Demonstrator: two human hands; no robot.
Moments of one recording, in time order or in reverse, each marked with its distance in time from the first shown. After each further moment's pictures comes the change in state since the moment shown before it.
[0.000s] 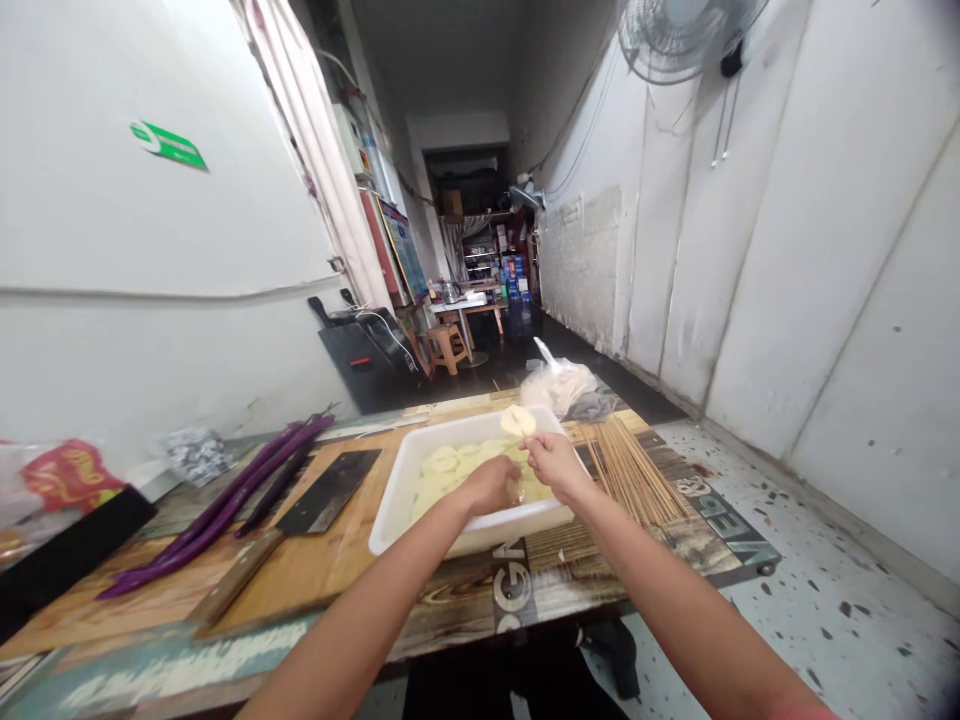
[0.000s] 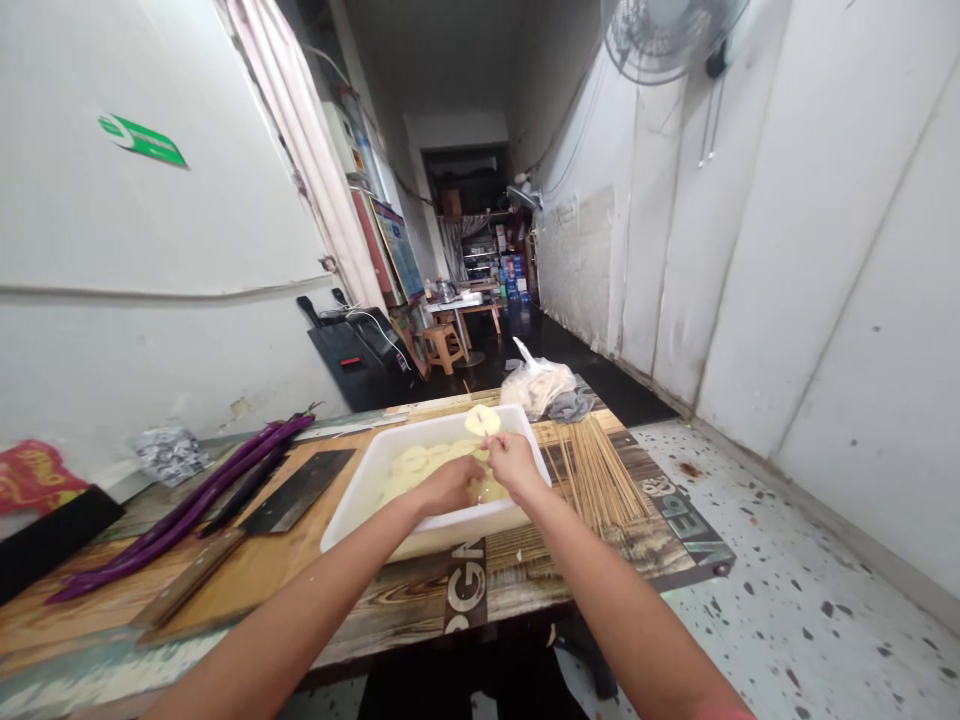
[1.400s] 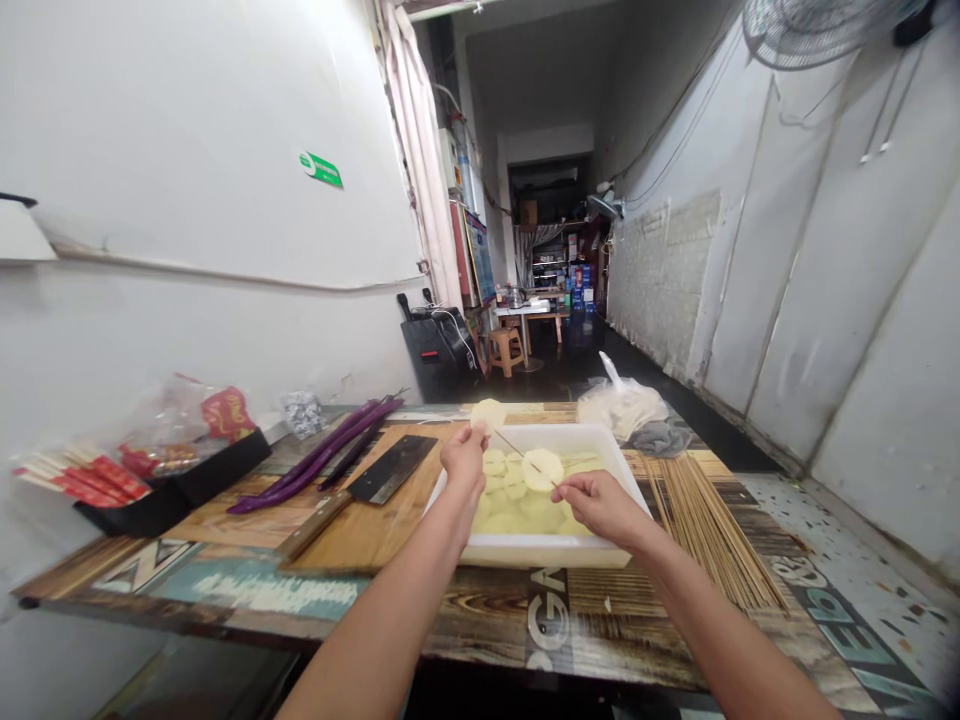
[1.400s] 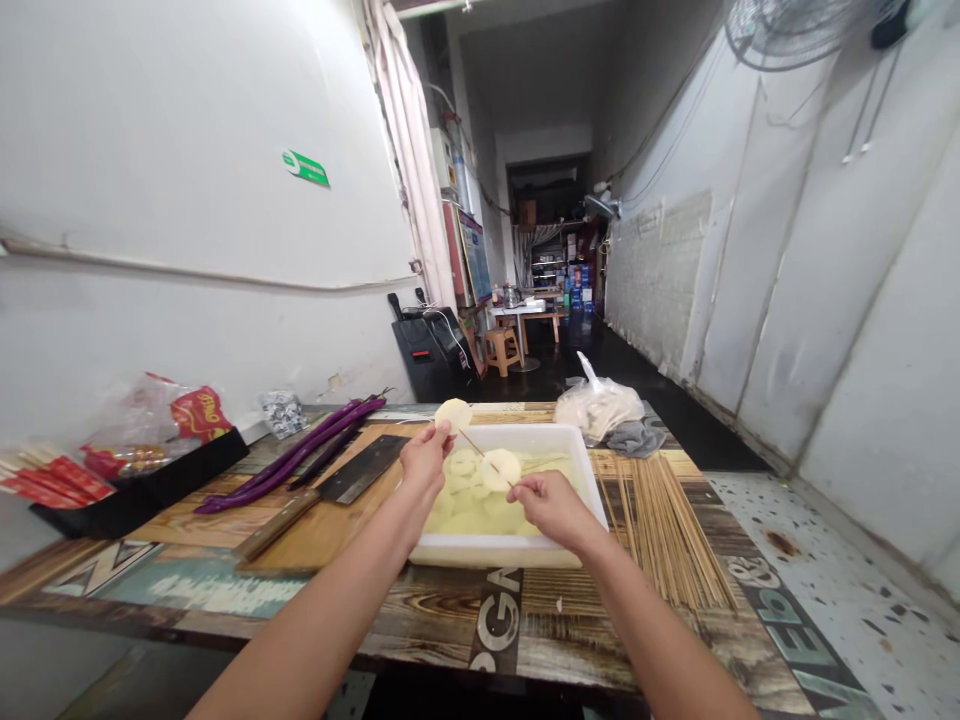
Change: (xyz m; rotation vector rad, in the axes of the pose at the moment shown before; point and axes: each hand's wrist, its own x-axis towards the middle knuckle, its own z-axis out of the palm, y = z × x) left_hand -0.006 -0.043 -0.050 -1.277 1.283 -0.488; right_hand -0.007 -0.009 -0.005 -0.309 -0.481 0.019
